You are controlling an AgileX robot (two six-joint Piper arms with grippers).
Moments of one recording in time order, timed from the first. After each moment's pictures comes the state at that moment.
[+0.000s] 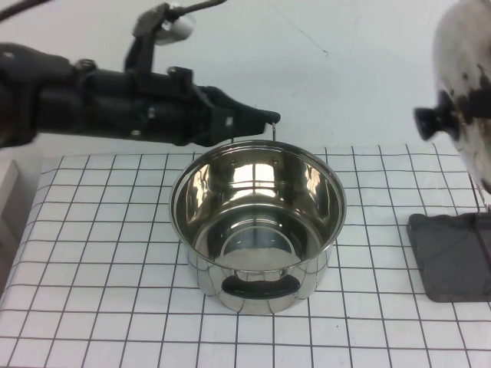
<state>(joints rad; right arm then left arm) -0.07 1.31 -1.21 1.01 1.05 -0.97 -0.30 1.65 -1.35 -1.30 0.96 1.02</state>
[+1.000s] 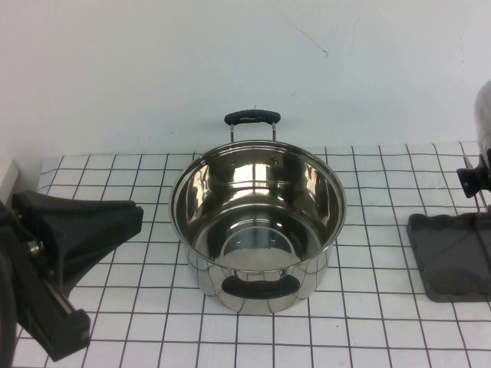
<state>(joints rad) -0.07 1.35 -1.14 0.70 0.94 -0.74 -0.29 0.77 -0.81 -0.95 0.76 0.90</state>
